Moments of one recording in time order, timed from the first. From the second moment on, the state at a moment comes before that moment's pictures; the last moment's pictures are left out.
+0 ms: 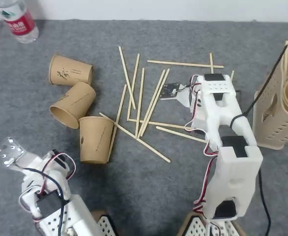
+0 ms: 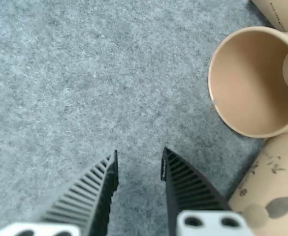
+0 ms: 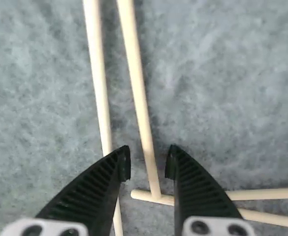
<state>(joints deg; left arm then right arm) -40.0 -101.6 96.9 58.3 -14.1 -7.0 26.5 -0.7 79.1 69.1</state>
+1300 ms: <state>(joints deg) -40.0 -101.6 96.9 58.3 -14.1 2.7 -14.2 -10.1 96.6 69.0</state>
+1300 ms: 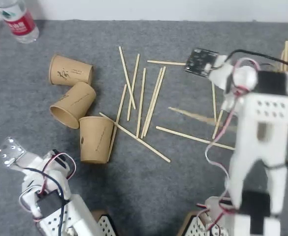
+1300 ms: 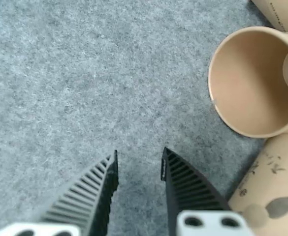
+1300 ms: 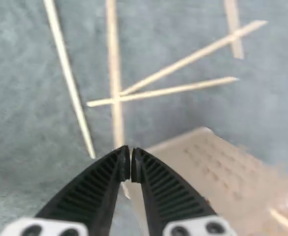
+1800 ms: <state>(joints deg) -40.0 -101.6 96.9 58.3 -14.1 1.8 -15.5 9.9 85.1 65.1</state>
